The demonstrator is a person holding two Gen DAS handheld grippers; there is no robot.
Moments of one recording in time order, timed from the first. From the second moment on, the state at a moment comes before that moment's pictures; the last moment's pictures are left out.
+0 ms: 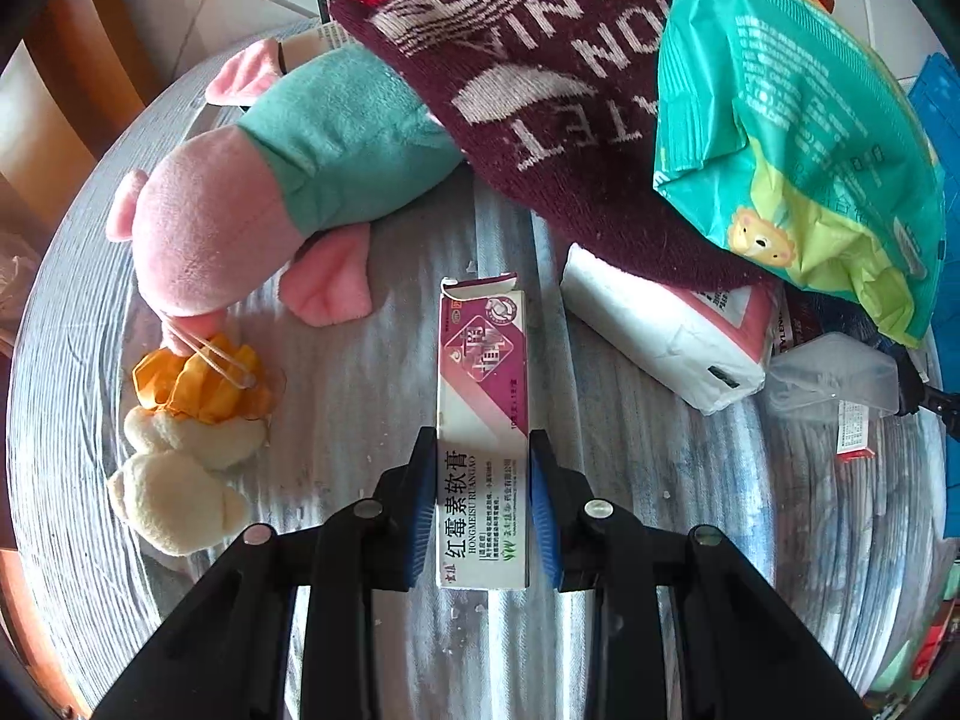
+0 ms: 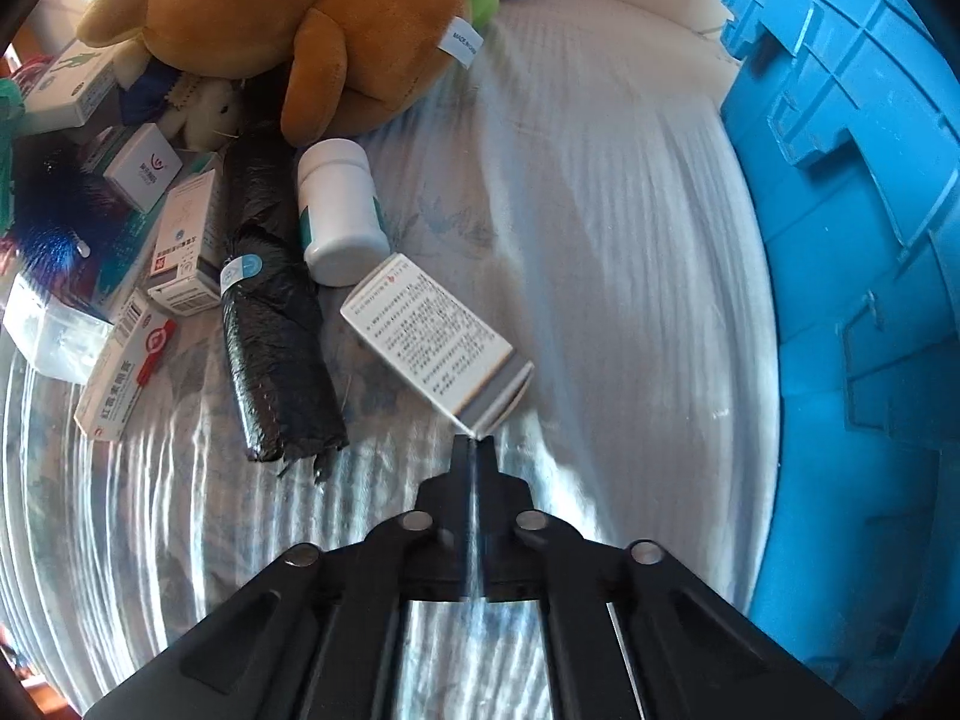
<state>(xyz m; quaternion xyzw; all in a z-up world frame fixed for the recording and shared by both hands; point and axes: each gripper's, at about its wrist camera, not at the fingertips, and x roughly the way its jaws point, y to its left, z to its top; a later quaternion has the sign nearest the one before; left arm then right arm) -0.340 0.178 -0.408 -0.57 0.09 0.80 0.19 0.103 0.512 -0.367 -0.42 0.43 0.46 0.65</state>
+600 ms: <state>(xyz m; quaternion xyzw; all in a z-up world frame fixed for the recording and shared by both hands) -0.327 0.172 -0.405 -0.56 0.10 0.80 0.18 0.112 0.525 -0.353 -0.40 0.43 0.46 0.66</state>
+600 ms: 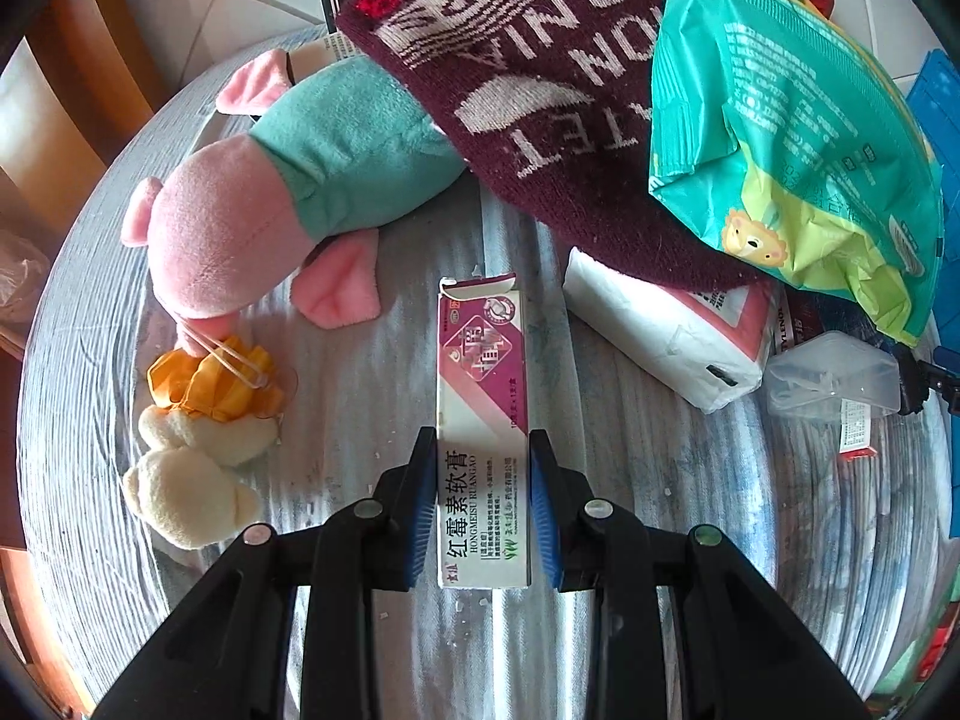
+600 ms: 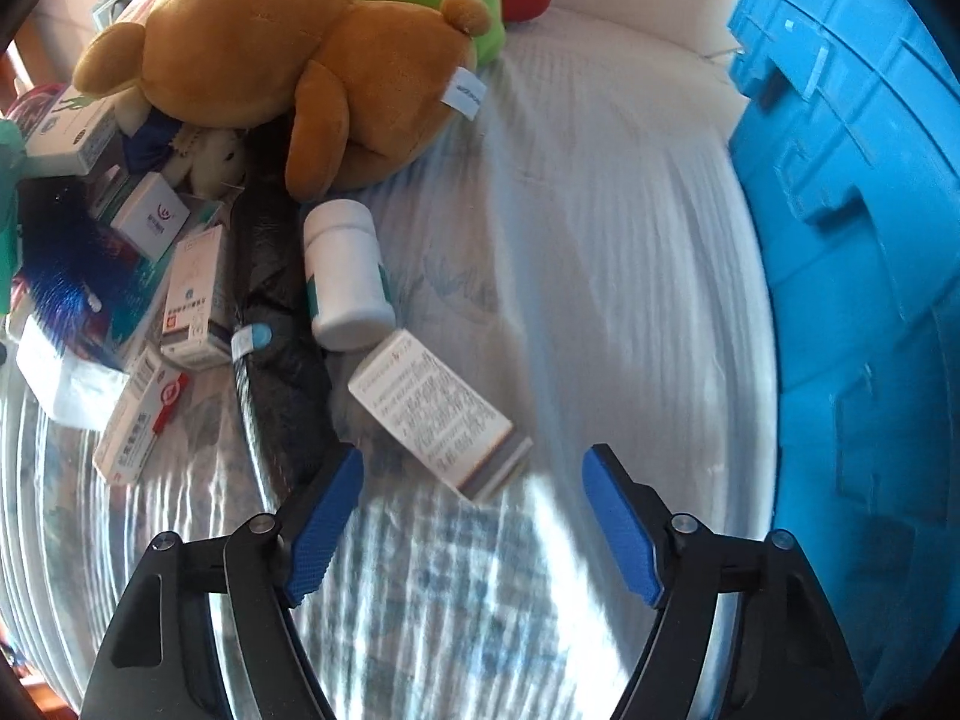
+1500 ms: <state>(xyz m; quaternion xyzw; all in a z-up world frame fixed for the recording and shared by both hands) -0.263 0.166 -0.367 -0.55 0.07 0.81 0.19 0.071 0.448 -0.290 -0.36 0.44 0.51 0.65</state>
